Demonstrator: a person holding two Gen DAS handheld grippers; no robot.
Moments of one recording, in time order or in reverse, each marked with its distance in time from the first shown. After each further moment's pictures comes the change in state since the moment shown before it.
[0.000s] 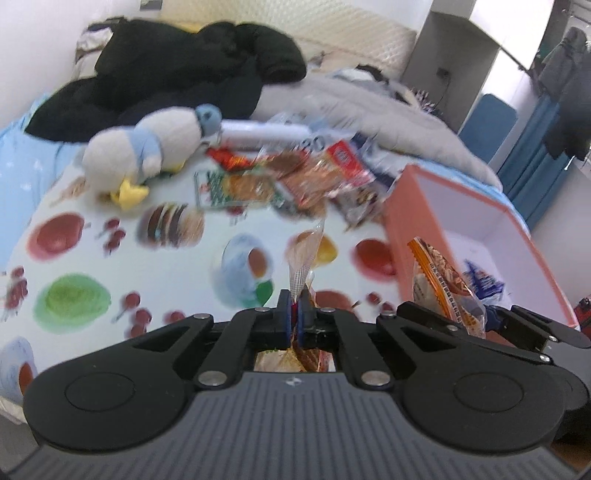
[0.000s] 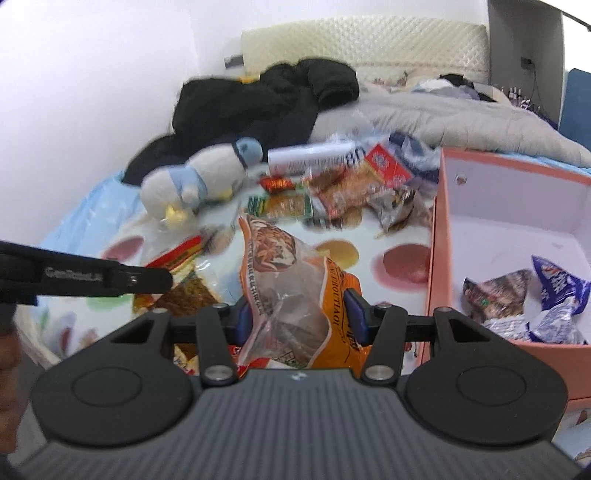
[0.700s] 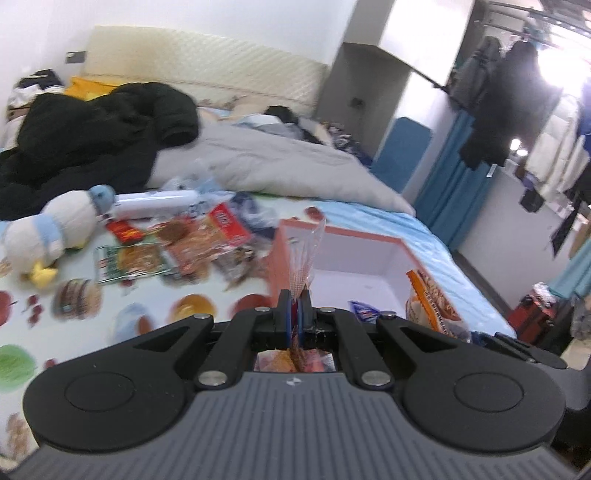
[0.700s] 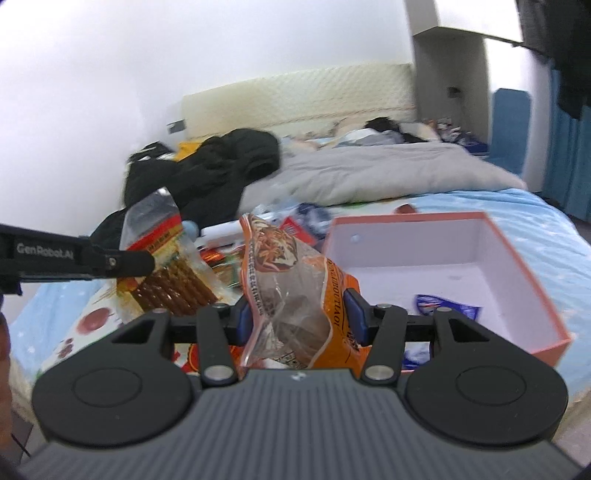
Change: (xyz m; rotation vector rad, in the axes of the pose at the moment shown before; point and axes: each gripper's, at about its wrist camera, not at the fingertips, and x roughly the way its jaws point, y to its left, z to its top) left arm -0.059 -0.122 0.030 0.120 -0.128 -0.230; right arm -0.107 -0.070 0.020 0.111 -0.167 -0.172
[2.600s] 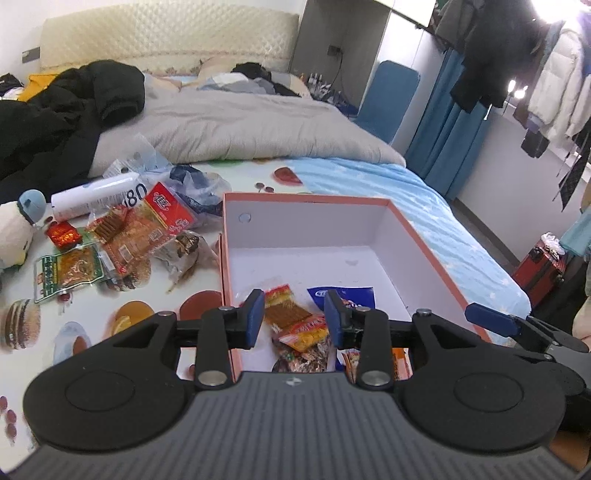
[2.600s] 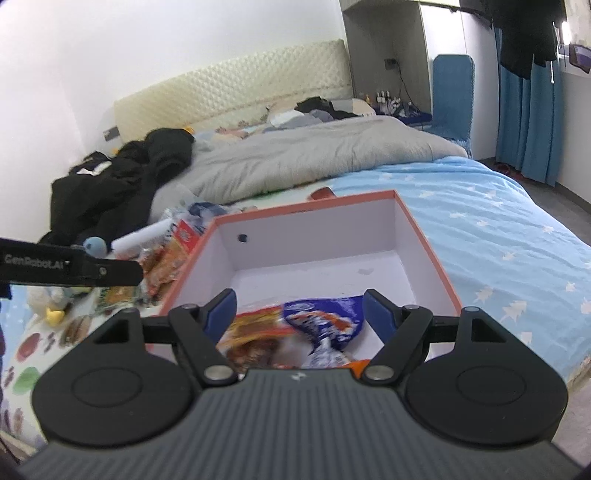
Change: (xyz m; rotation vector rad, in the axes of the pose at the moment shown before) left arm 0.135 -0.066 0.019 0.107 0.151 0.010; right arm 0.042 -0.124 0.009 0.113 0.047 -0.116
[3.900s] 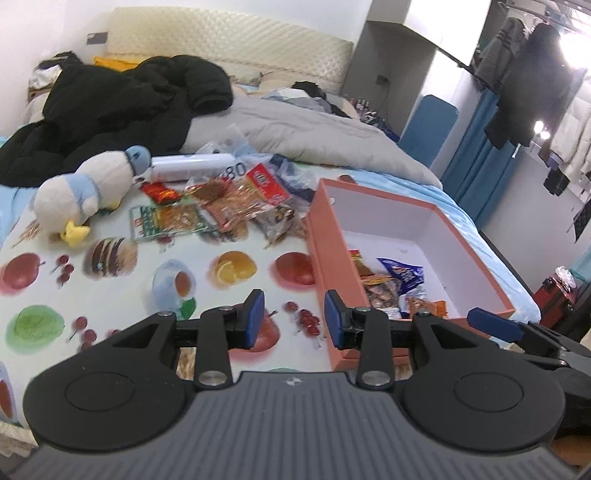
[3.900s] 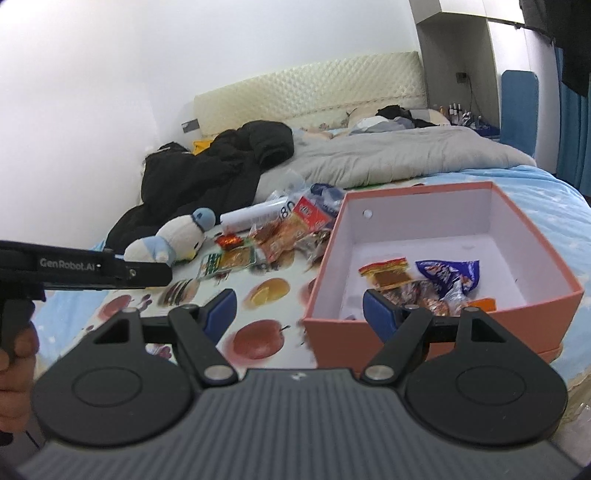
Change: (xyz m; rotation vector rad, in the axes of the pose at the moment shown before) left arm -0.128 0.106 -0.101 -0.141 -0.073 0.082; right arm -0.070 0.111 -0.061 -0.080 -0.017 0.201
